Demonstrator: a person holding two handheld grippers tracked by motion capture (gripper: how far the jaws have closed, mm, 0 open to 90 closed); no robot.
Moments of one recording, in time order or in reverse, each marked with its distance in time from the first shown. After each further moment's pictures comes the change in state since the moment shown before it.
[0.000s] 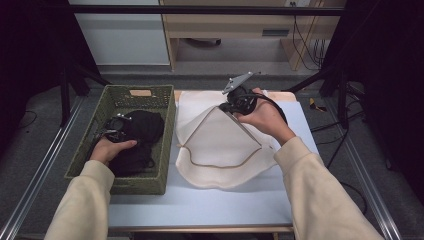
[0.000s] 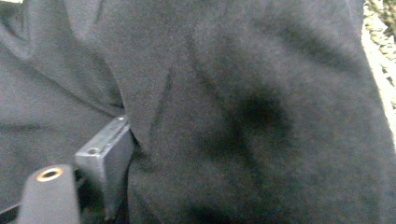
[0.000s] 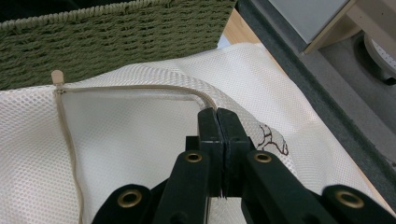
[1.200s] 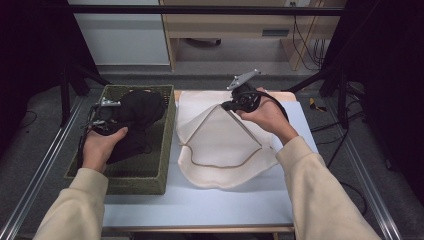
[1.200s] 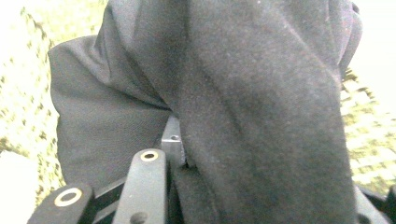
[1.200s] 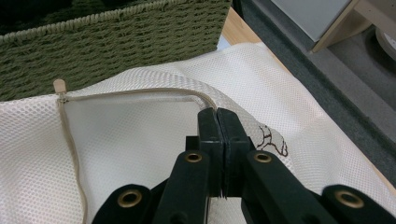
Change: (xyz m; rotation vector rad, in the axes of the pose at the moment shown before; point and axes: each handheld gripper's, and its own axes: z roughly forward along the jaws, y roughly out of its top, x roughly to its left) left arm -0.031 0.021 -0.097 -0.265 0.060 0.008; right arm -0.014 -0.008 0.001 -0.028 0.038 0.066
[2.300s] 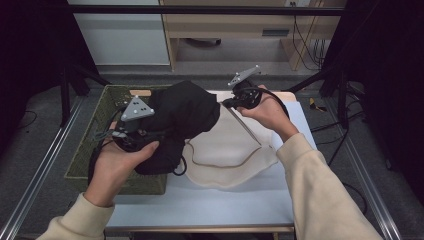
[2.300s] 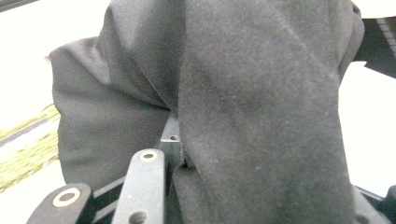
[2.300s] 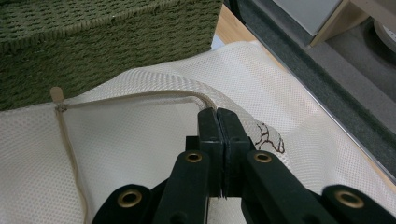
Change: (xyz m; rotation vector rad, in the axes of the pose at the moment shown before) left arm -0.143 0.034 -0.116 -0.208 -0.261 0.309; right arm -0.007 0.005 -0.003 0.008 -0.003 0.032
